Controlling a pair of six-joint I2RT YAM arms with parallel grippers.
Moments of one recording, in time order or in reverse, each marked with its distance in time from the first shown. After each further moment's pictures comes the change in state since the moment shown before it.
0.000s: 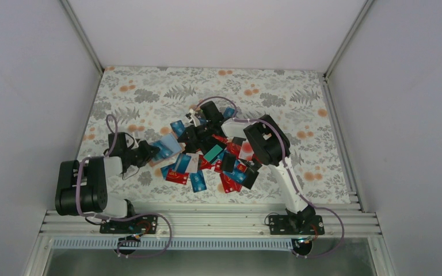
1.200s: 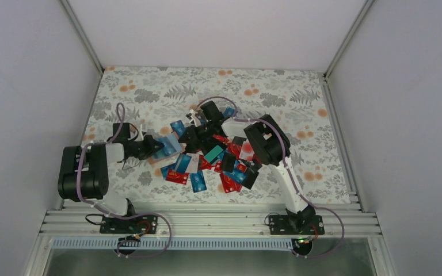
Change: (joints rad) left arm -0.038 0.133 0.186 -0.181 0.049 0.211; right arm -0.002 0.000 0.011 -0.047 -0.008 -0.011
